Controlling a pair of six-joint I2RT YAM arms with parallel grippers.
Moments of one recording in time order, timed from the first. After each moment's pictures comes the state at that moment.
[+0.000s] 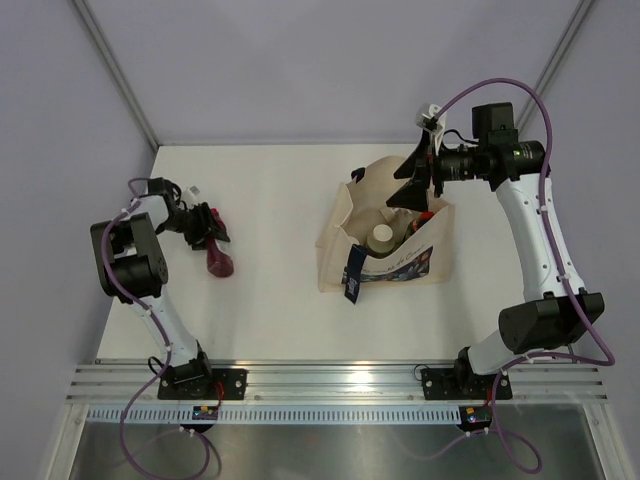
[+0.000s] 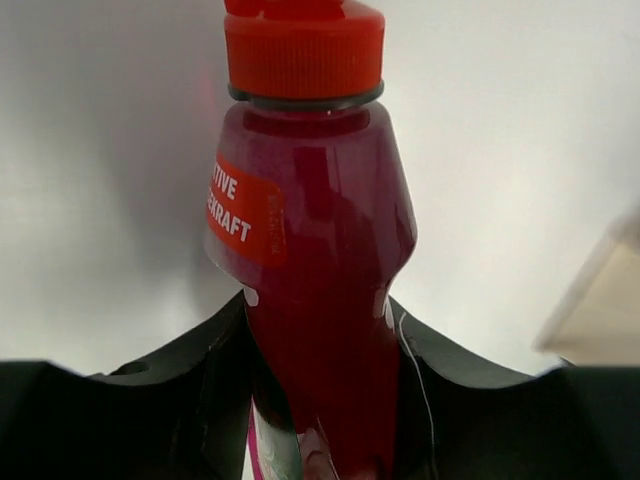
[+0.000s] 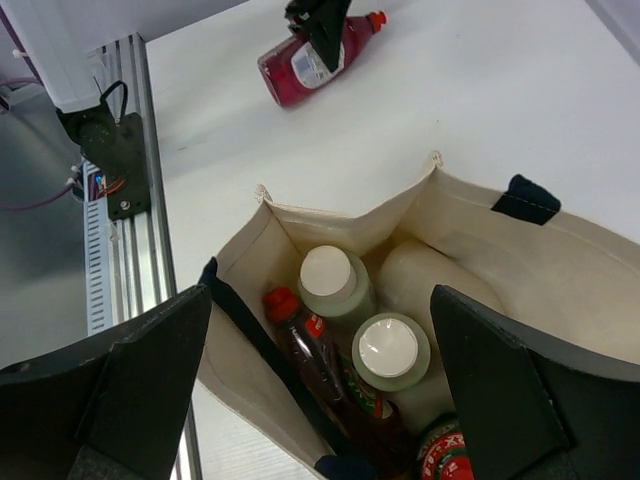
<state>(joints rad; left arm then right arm) 0.29 1.95 1.34 -0.73 0.47 -0.10 0.12 1.54 1.82 -1.08 -1.10 -0.58</state>
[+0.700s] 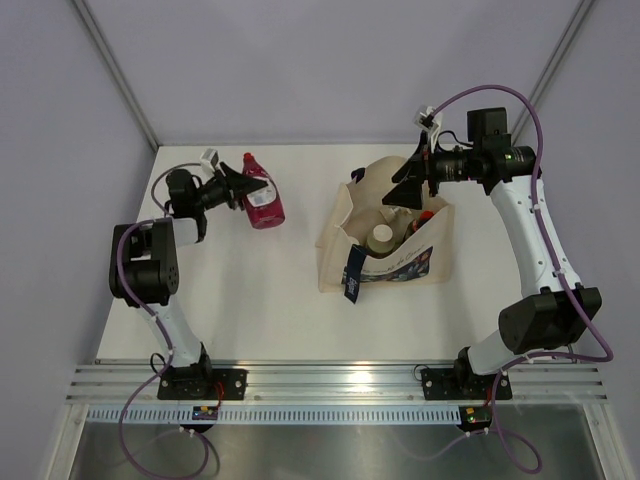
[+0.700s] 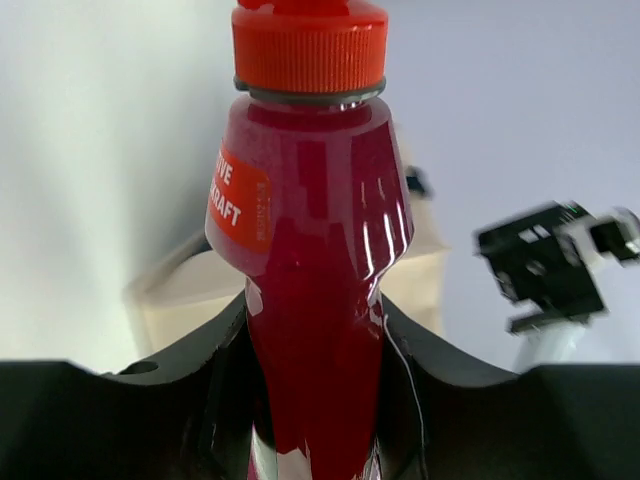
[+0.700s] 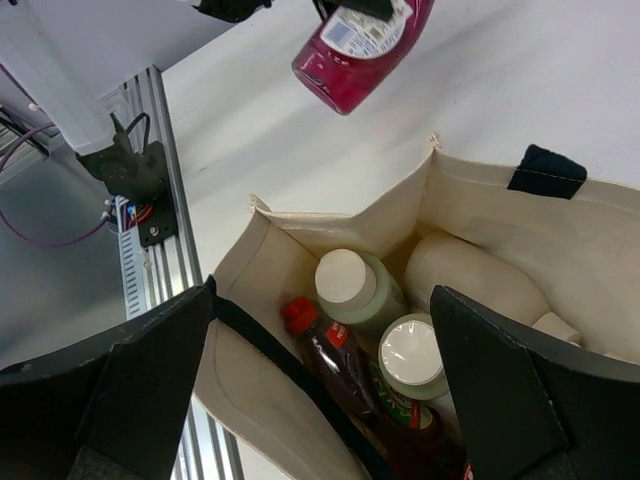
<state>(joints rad) 0.12 1.89 0.95 0.75 1.09 -1.30 0.12 1.54 1.71 -0.93 -1.10 -0.37</state>
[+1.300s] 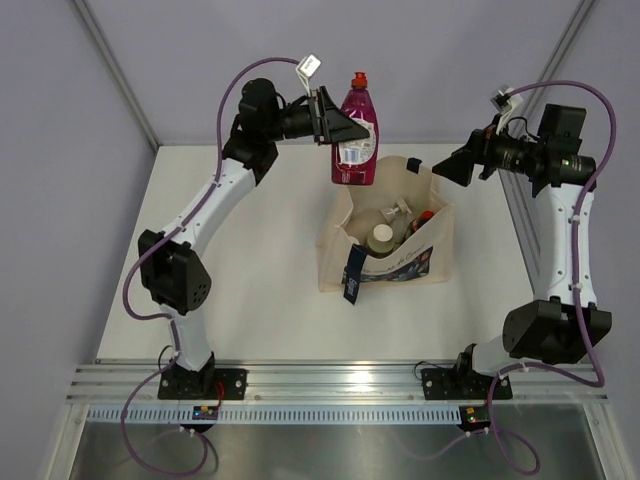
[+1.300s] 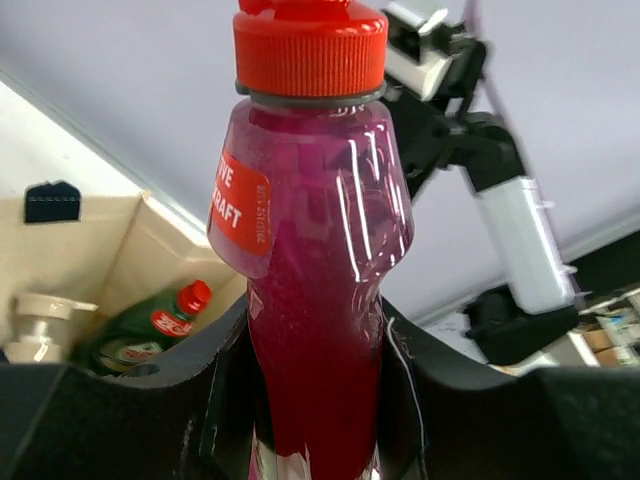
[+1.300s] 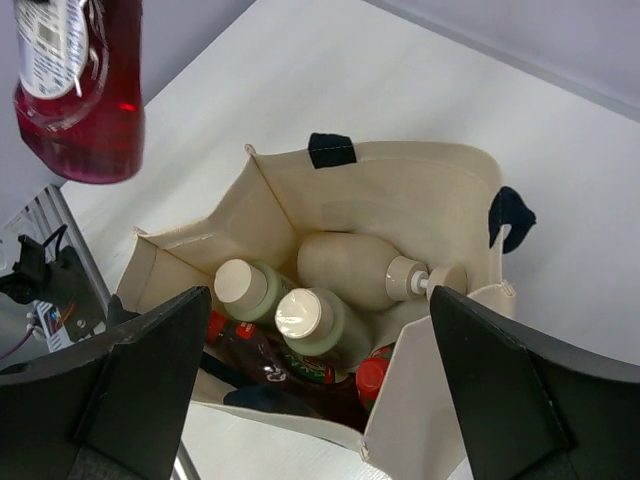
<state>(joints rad) -0.42 1.85 1.81 0.25 0.98 -1.03 -0.19 1.50 1.70 -0.80 -1.08 -0.21</state>
